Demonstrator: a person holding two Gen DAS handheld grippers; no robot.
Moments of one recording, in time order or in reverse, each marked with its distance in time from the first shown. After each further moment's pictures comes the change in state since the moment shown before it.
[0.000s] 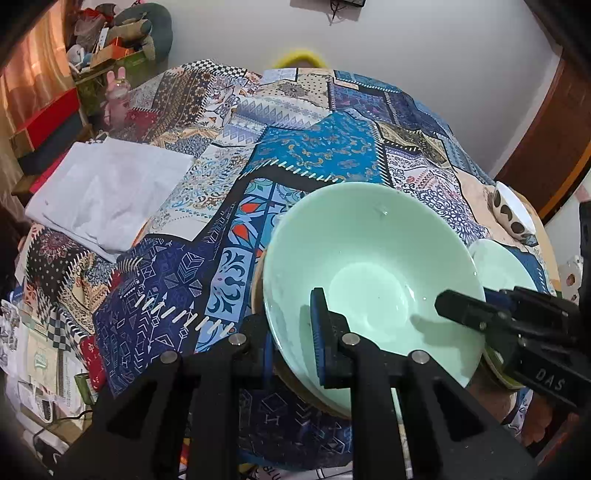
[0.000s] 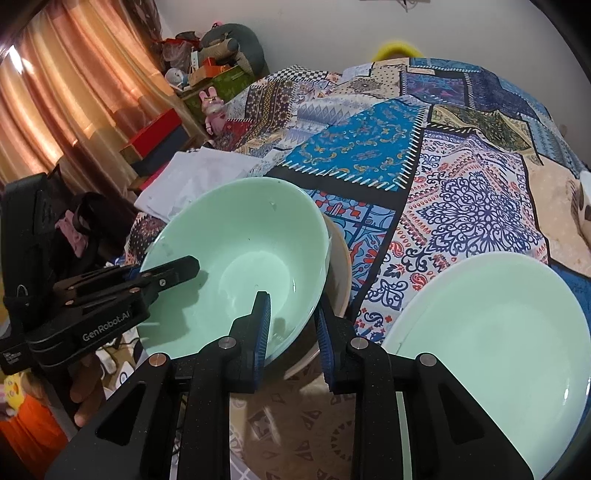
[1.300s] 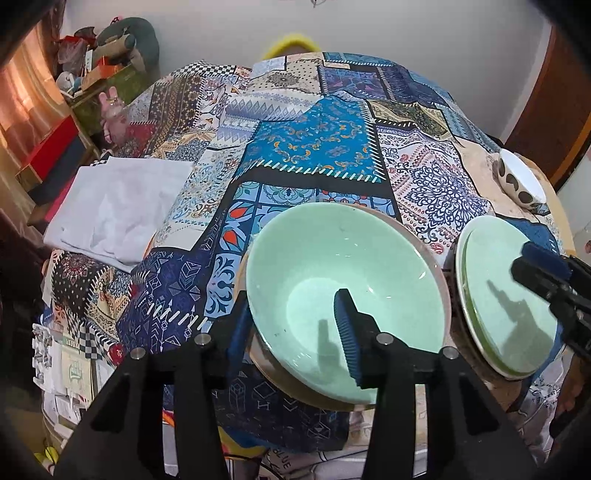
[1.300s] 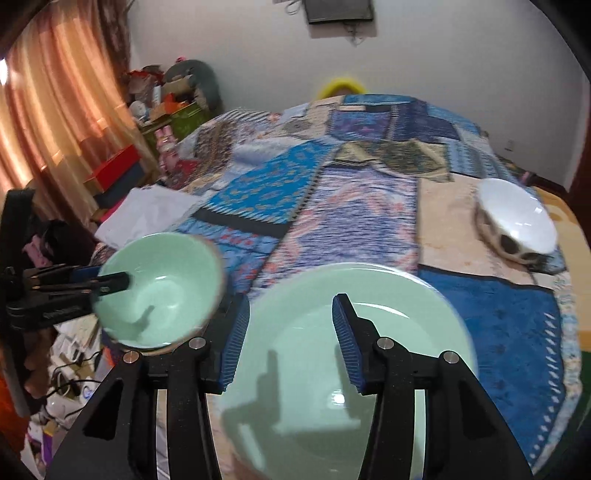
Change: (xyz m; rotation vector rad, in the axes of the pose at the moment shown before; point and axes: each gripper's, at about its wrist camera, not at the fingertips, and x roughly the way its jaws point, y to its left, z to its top) left arm -0.012 -0.041 0.012 0.117 0.075 0.112; right arm -0.081 -0.070 -0.014 0.031 -0.144 -0.199
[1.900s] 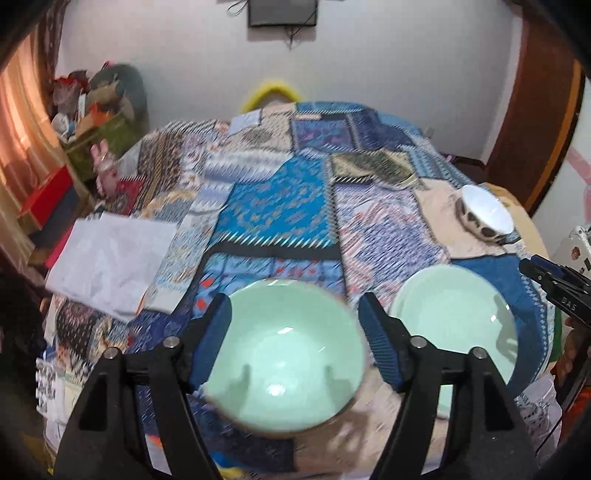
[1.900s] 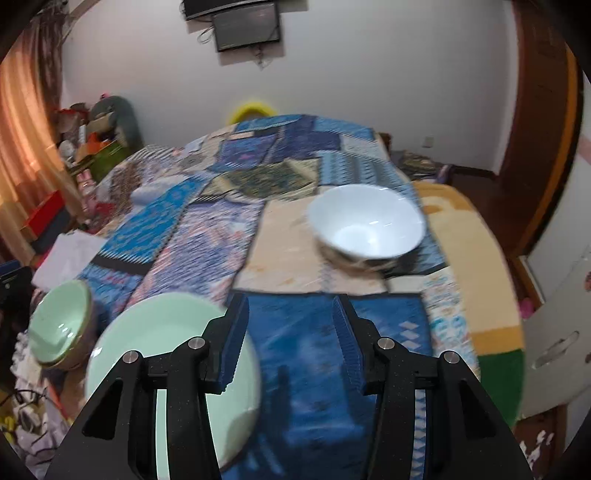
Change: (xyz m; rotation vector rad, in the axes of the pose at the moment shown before) left arm -0.051 -0.059 0.035 0.068 -0.191 -0.033; right arm -0.055 -0.123 0.006 0.127 -0.092 -0.259
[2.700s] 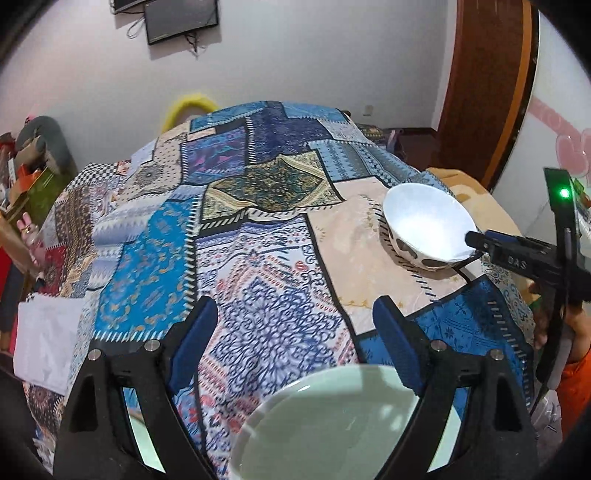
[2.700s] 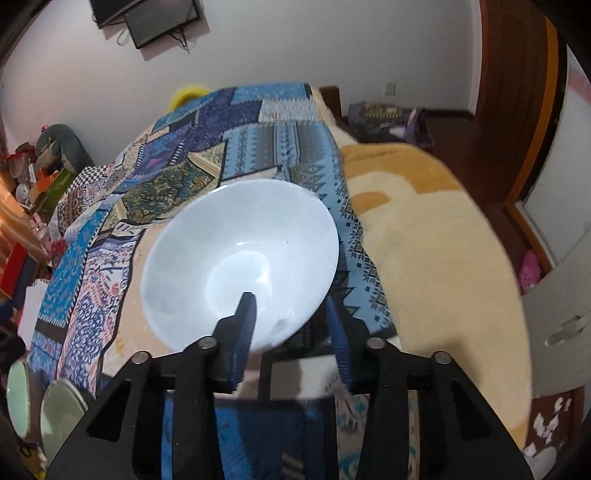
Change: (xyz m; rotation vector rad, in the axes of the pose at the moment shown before) left arm 0.109 -0.169 0.079 0.221 0.044 -0.124; right arm 0.111 -0.120 0.047 0.205 0.159 -0.009
